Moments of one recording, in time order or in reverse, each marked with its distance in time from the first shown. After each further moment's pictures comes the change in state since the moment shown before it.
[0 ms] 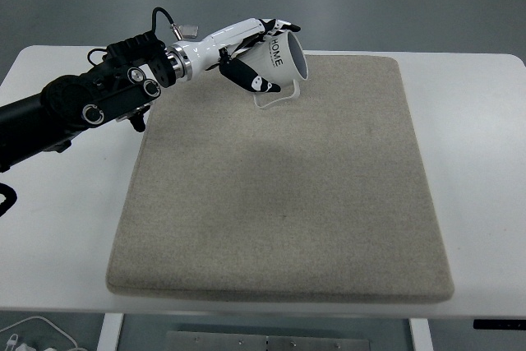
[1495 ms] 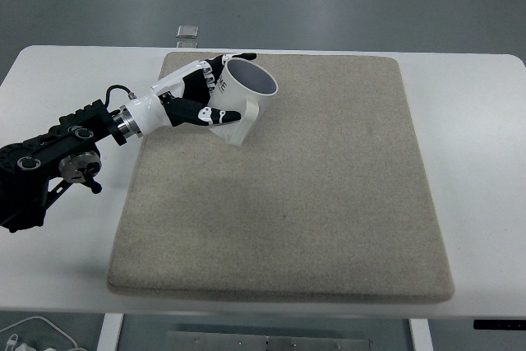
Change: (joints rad) left arm 0.361 0.063 -0.341 0.002 -0.147 -0.528 -0.231; right arm 0.000 0.000 0.000 0.000 0.000 0.000 0.000
